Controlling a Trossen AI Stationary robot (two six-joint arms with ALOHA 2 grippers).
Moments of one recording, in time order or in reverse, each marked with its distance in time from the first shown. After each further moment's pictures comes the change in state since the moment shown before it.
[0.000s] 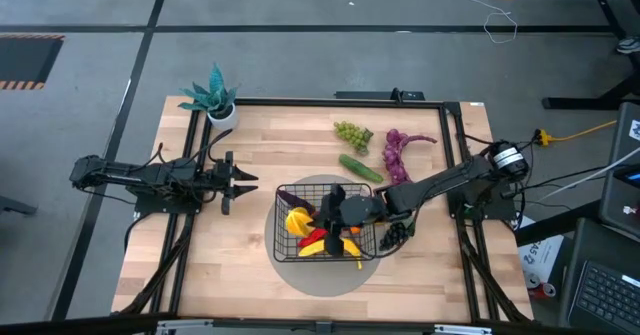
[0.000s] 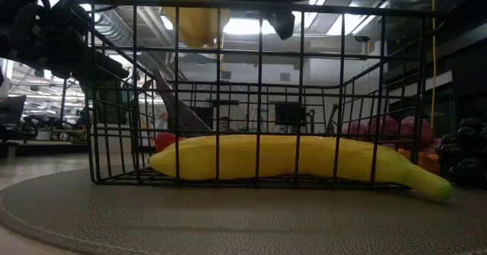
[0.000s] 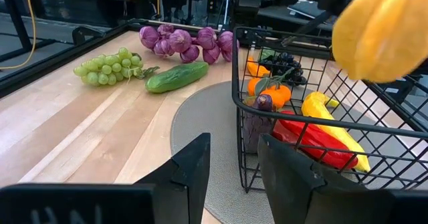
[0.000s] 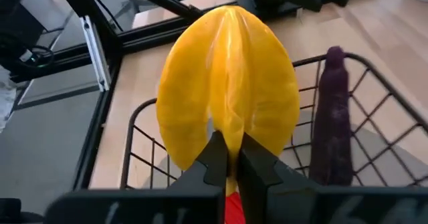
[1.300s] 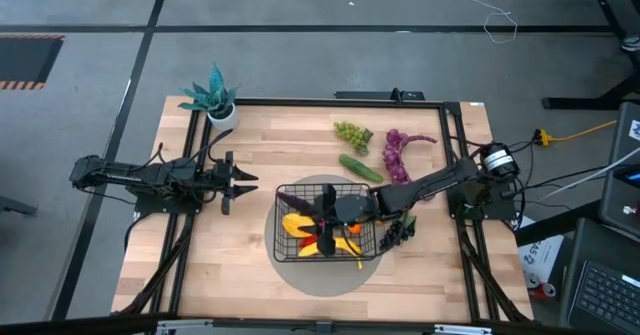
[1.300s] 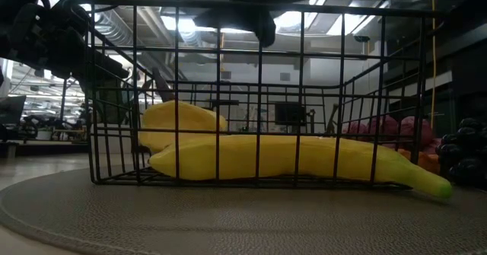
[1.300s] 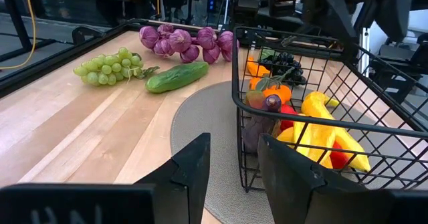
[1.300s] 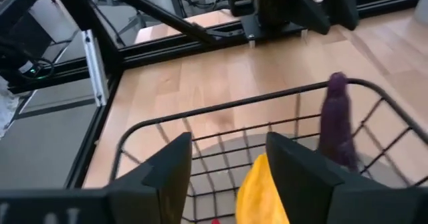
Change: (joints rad) left arm 0.000 0.000 0.000 -0.003 0.000 0.000; right arm -0.032 0.066 0.001 0.148 -0.017 -0.062
